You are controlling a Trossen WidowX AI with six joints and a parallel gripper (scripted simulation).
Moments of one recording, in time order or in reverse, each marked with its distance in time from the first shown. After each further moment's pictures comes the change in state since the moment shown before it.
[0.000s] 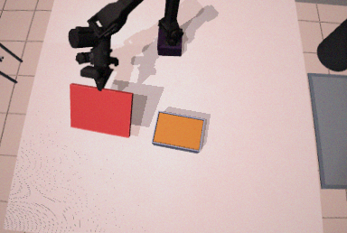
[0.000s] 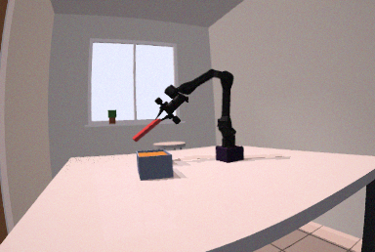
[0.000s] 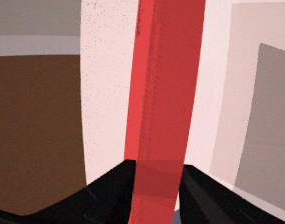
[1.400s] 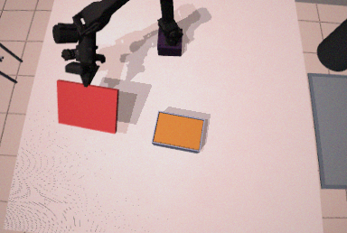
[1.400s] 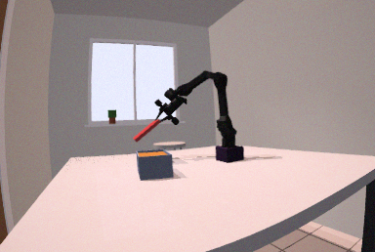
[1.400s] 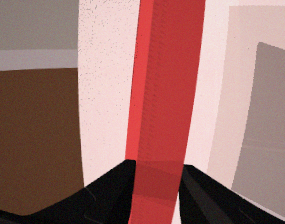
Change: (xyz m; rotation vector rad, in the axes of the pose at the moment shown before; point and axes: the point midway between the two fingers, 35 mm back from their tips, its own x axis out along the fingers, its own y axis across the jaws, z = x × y) arm -0.002 -0.006 0.055 -0.004 -0.007 0.004
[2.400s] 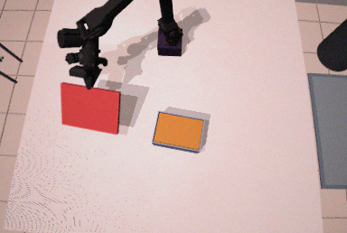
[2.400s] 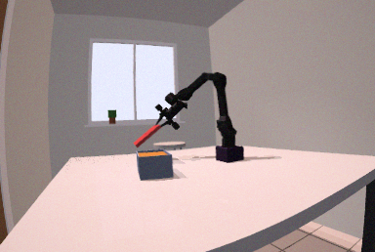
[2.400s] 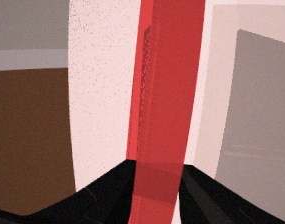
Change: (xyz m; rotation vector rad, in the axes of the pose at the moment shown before) arm 0.018 -0.022 0.000 0.001 0.000 -0.001
